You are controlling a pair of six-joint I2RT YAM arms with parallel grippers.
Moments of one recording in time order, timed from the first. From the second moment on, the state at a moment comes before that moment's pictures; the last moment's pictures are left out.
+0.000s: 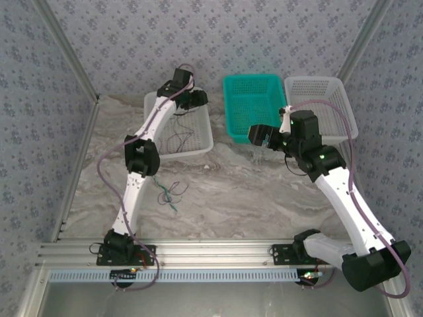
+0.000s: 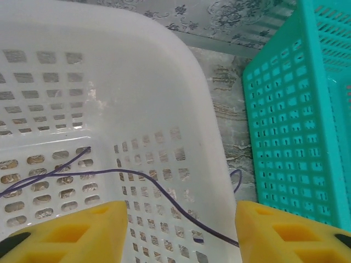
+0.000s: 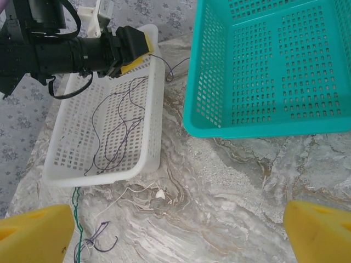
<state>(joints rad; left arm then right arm) -0.35 2.64 2.67 -0.82 0.22 -0.51 0.34 1.09 1.16 -0.63 -0.15 0.46</state>
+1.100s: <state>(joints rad) -0.25 2.36 2.09 -0.65 0.16 -0.56 0.34 1.08 1.16 -0.63 -0.16 0.49</state>
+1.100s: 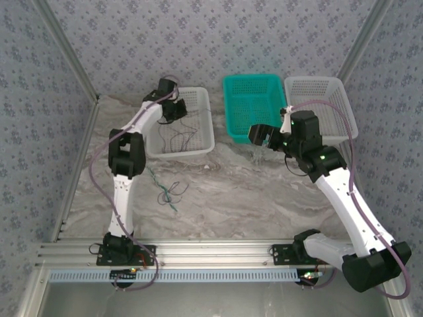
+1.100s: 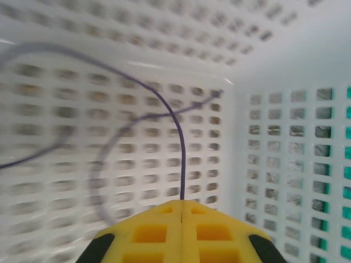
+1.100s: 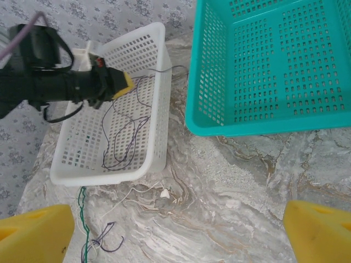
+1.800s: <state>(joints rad) -0.17 2.00 1.67 -0.55 -0.26 -0.47 0.35 1.09 1.16 -0.64 -0.15 0.53</state>
